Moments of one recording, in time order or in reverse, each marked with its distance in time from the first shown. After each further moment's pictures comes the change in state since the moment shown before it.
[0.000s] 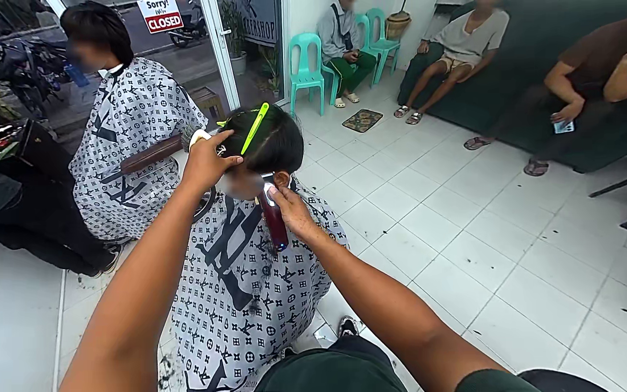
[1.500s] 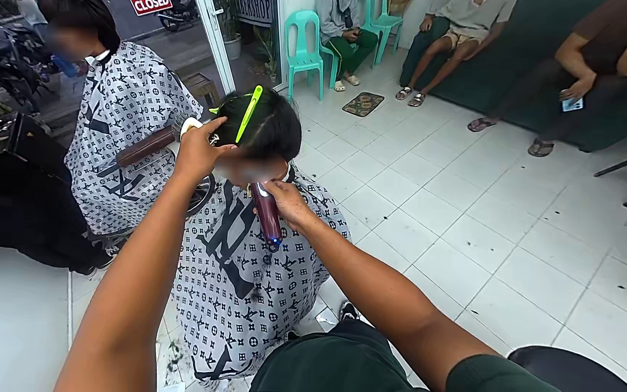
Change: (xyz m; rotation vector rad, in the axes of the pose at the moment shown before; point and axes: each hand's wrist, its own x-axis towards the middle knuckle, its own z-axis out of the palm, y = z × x) left_hand -0.001 -0.002 -0.002 0.002 -0.011 -0.002; right_hand -0.001 -0.003 0.011 0.242 -0.037 0.142
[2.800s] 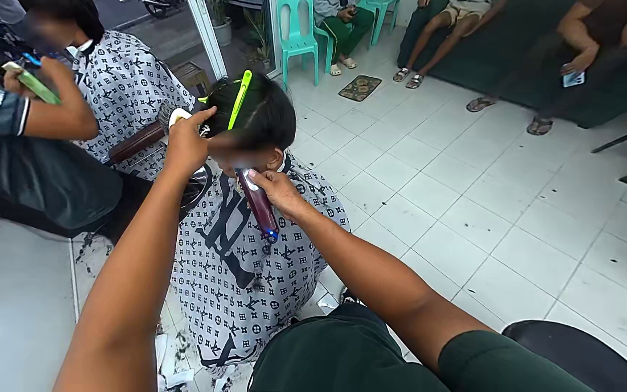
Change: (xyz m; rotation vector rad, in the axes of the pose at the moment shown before) left_hand -0.003 0.003 -0.001 0.013 -0.006 -0.027; right_hand 0.007 0.002 0.003 -0.168 -0.002 -0.054
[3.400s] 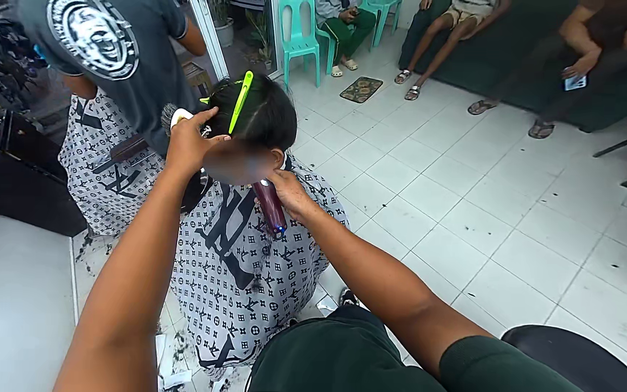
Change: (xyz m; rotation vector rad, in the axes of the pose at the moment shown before) left_hand 0.000 0.002 0.000 0.028 -0.002 -0.005; right_hand -0.003 -0.001 -0.012 0.200 0.023 0.028
